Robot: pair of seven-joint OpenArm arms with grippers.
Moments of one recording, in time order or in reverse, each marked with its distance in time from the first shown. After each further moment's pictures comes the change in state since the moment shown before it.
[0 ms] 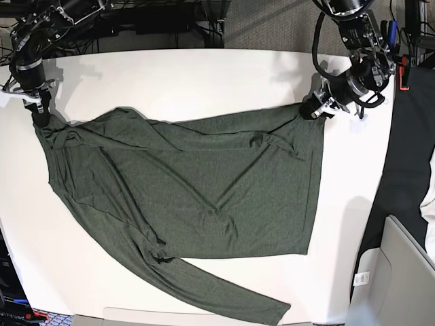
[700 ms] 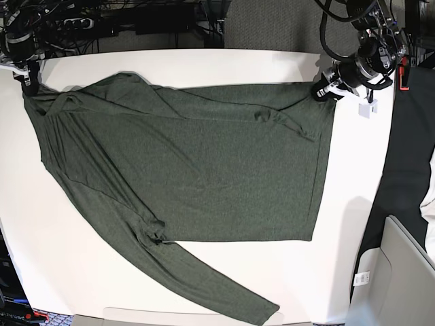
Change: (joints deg) left arm 7.9 -2.6 -0.2 9.4 1.2 0.1 1.2; right arm -8.9 3.9 2.3 -0.2 5.9 -2.4 -1.5
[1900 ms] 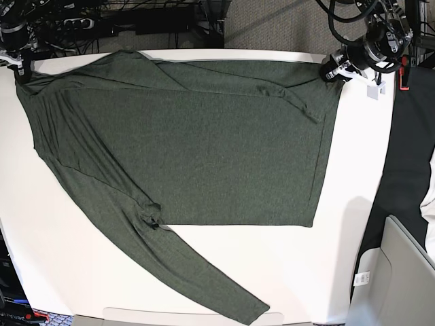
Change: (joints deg) left arm 5.5 -0.8 -4.2 0.7 -1.1 -0.6 2.0; right arm -2.2 0.6 3.2 1.5 -0.8 -0.2 -0.9
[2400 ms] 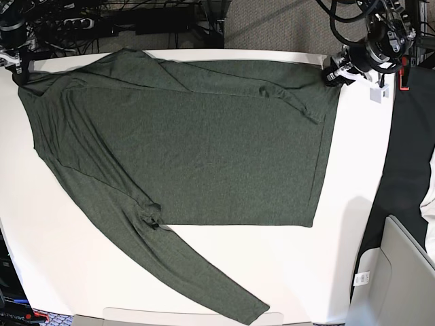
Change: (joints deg) left arm 0.3 0.0 0.0 5.1 1.1 0.4 0.0; right arm -1.0 0.0 0.2 0.5 1.0 0.0 0.9
